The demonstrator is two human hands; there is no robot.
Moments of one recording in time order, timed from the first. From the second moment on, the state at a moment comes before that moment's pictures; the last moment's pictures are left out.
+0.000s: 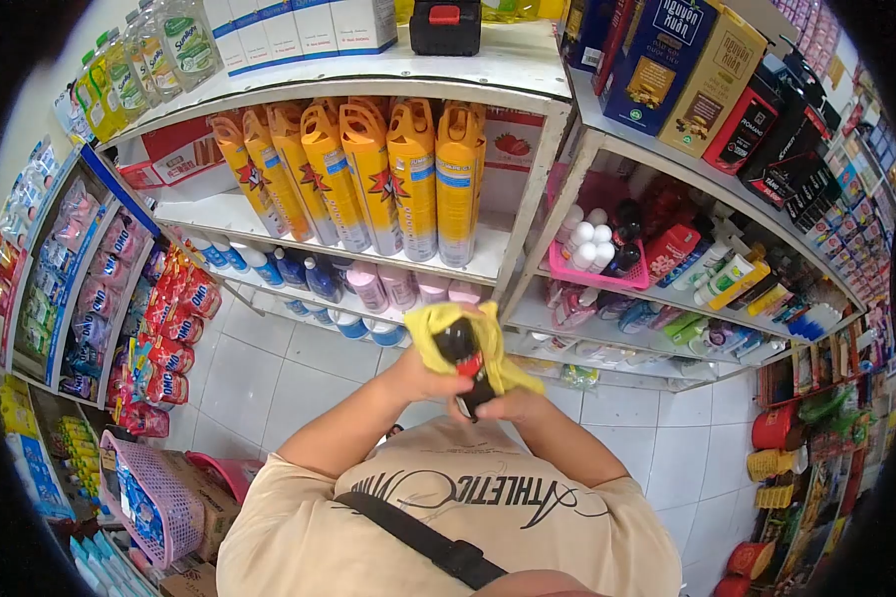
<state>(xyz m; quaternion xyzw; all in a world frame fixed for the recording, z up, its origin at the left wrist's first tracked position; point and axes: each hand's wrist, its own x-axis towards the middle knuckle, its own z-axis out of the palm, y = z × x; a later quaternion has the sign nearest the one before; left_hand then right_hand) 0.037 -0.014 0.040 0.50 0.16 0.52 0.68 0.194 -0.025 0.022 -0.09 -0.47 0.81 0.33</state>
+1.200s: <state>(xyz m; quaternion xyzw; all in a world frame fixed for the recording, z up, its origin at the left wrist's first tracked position) 0.028 -0.008 0.013 0.59 0.33 0.37 0.64 0.219 -0.002 0.059 -0.37 -0.72 0.39 0.43</state>
